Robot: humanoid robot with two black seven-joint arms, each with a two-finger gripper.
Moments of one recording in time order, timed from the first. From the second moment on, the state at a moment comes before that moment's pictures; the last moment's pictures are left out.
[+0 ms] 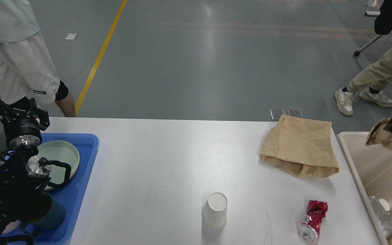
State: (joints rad) left arm -0.69 0.27 -0.94 -0.33 -0.13 -0.24 -0.73; right arm 1.54 -0.88 -0.98 1.01 -0.21 0.23 -0.16
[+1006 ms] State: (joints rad) left arm -0.69 0.27 -0.94 -0.33 -0.13 -0.24 -0.73; right arm 1.51 -0.55 -1.06 0.88 -0.22 0.16 -0.17
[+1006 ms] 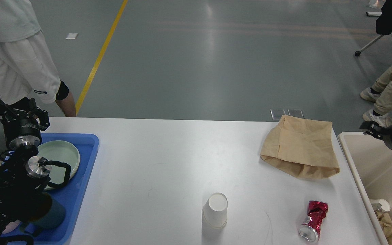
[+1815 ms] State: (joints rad) left arm -0.69 0.27 -0.94 -0.33 -0.13 -0.24 -0.73; right arm 1.76 -0.43 -1.13 1.07 -0.20 0.46 -0.16
